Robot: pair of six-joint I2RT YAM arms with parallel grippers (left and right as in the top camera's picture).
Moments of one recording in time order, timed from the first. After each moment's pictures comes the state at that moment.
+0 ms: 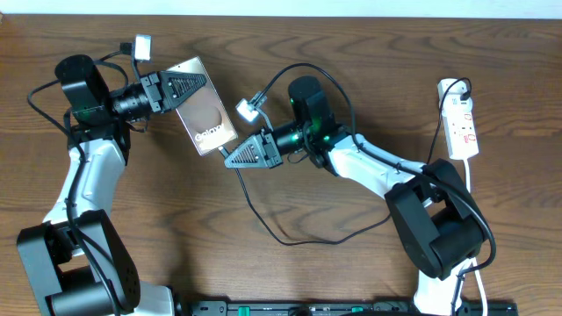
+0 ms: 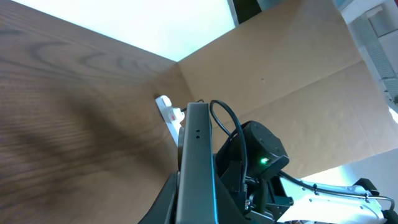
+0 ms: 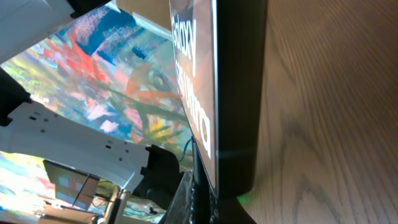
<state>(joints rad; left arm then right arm) 0.25 1.65 1.04 0.34 1.42 -0.76 0.59 1.99 1.22 0.37 -1.33 0.62</state>
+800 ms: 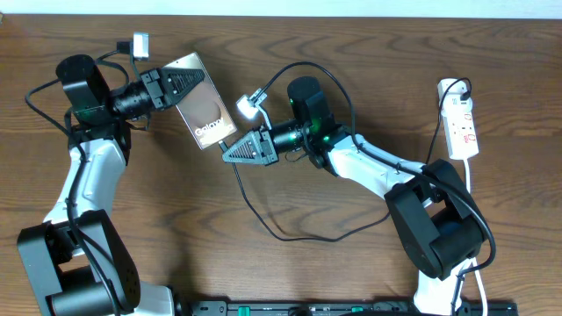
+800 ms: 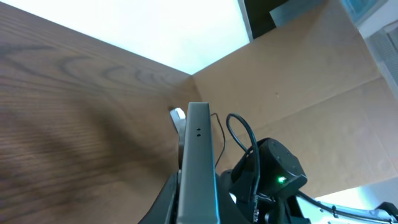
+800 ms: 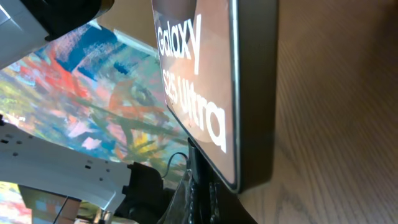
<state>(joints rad) 0.24 1.65 1.04 0.34 1.33 -0.76 0.60 1.99 1.22 0.38 -1.23 0.63</state>
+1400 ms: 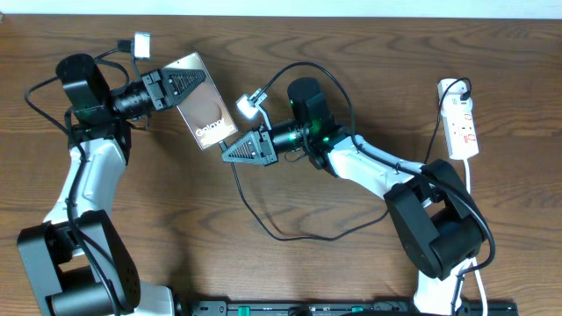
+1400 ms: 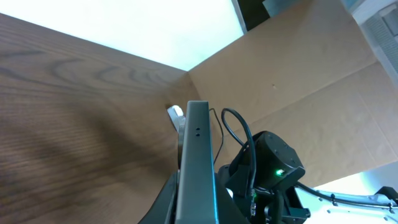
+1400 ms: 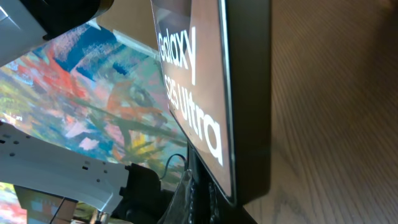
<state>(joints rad) 0.24 1.65 1.04 0.34 1.36 -0.71 0.60 1.99 1.21 0.40 -1.22 0.63</state>
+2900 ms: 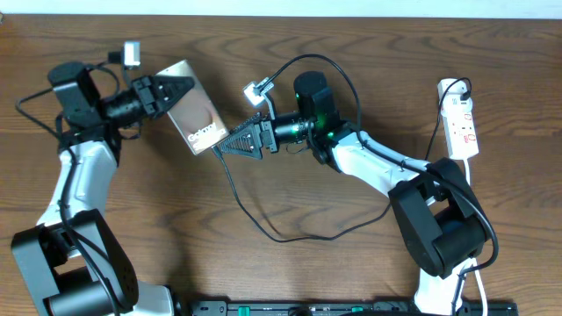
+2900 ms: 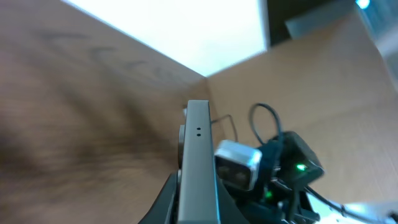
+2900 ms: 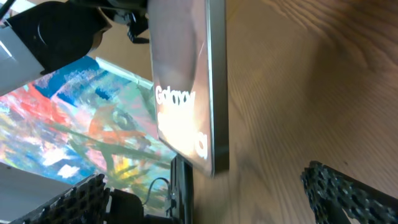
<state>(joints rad) 0.31 1.65 1.04 0.13 1.32 -0.63 0.57 1.99 1.22 0.41 -1.13 0.65</state>
